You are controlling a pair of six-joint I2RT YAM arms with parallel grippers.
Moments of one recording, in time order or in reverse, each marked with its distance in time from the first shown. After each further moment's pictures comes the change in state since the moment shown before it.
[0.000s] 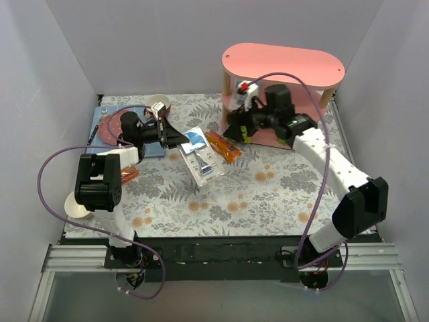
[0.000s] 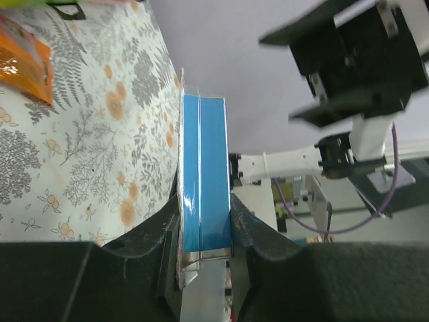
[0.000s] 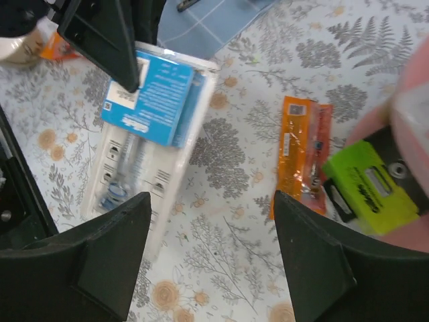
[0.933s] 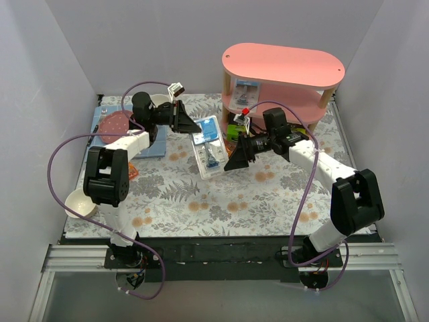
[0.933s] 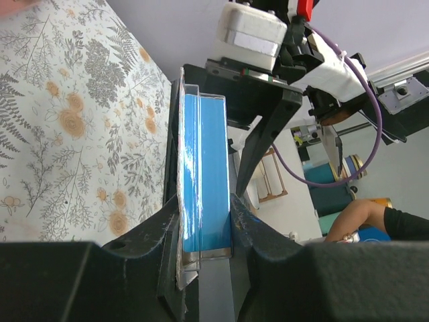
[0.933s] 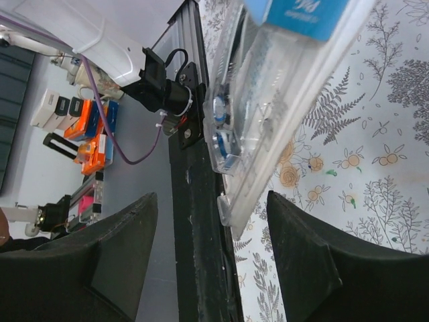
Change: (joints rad) left arm -0.124 0.093 0.297 0.066 0.149 -0.056; right arm -0.143 -0.005 -0.325 0.165 -0.721 0.233
